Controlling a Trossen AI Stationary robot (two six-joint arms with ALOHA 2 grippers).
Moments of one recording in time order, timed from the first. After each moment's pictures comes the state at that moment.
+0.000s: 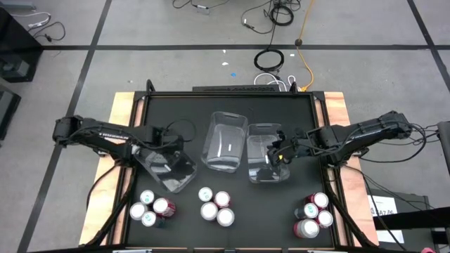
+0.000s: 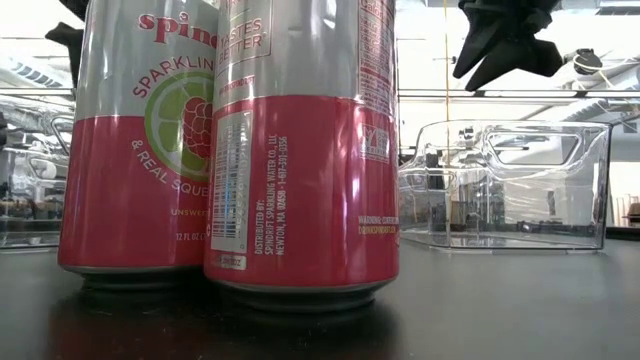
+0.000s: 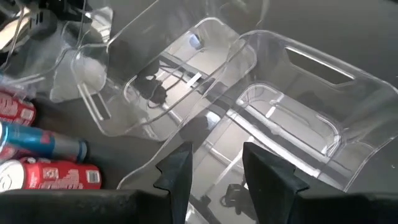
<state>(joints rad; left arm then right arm) 0.08 1.22 0.64 -0.87 -0.21 -0.63 0.23 1.15 1.02 -0.83 0.44 1.07</state>
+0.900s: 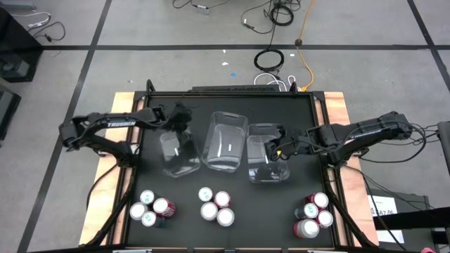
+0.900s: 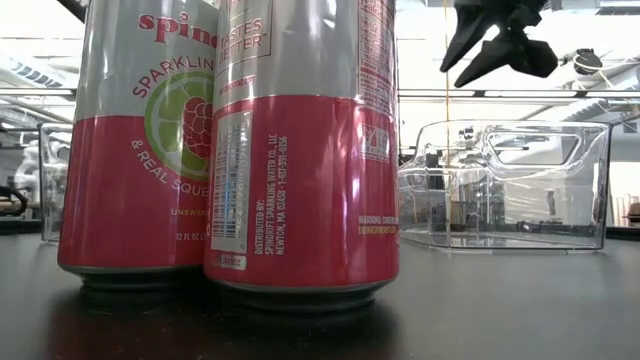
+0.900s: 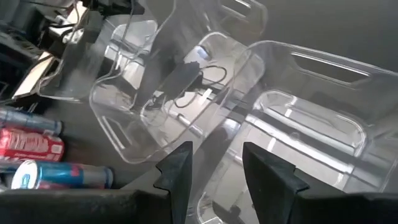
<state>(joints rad) 0.49 1.32 0.67 -0.39 -0.08 0.06 0.19 1.15 1.02 -0.77 0.45 1.18</state>
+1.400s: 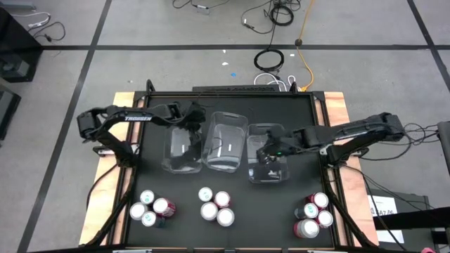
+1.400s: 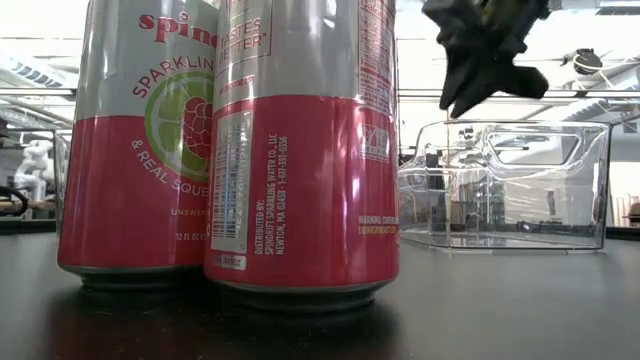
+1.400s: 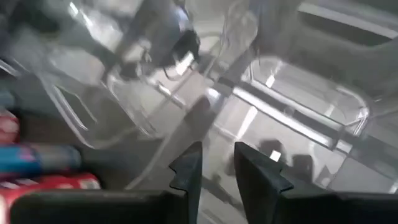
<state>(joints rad) 0.43 1.54 0.87 -0.38 -0.03 0.14 0.12 1.30 1.02 -0.77 0.29 1.12</state>
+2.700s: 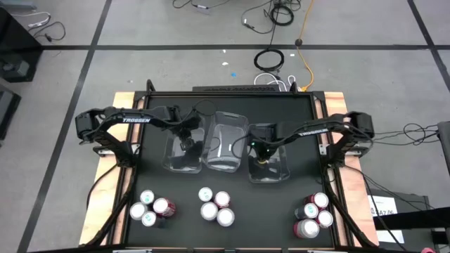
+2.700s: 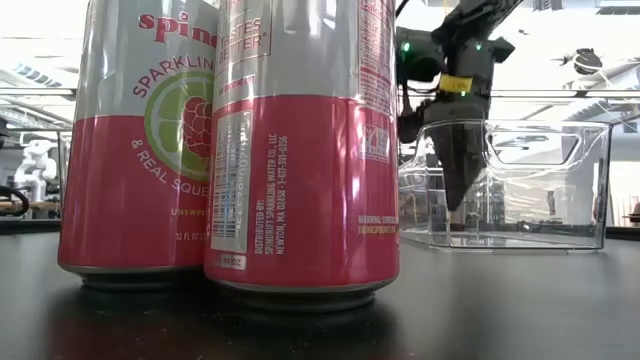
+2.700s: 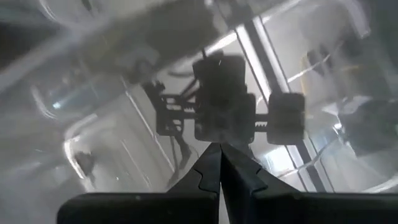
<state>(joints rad) 0.40 1.51 0.86 -0.66 -0.06 0.06 -0.09 1.66 1.02 -0.74 -0.05 0.40</state>
